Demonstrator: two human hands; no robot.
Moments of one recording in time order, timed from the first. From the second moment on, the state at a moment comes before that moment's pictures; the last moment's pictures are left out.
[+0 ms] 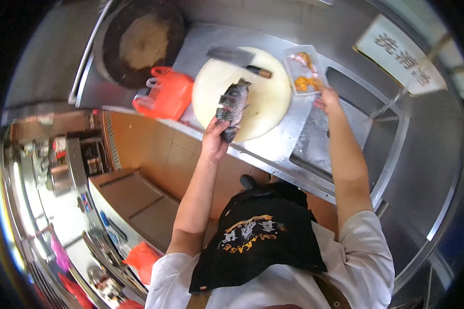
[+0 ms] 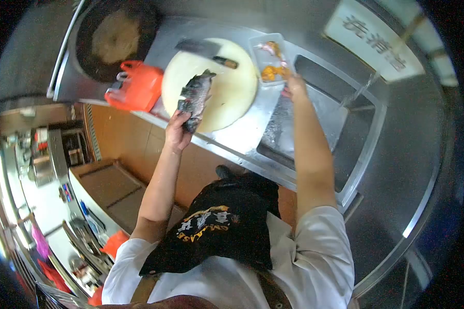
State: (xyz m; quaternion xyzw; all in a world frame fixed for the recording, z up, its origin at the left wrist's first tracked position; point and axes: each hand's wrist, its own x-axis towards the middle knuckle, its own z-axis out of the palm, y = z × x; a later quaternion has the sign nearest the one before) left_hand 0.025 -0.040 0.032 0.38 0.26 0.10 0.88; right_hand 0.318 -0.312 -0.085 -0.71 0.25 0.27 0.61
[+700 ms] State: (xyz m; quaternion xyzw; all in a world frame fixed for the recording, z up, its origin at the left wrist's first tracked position) left_hand -0.262 0.002 0.050 0.23 0.27 0.46 0.81; right_hand -0.124 -0.075 0.023 -0.44 -0.12 0.60 0.65
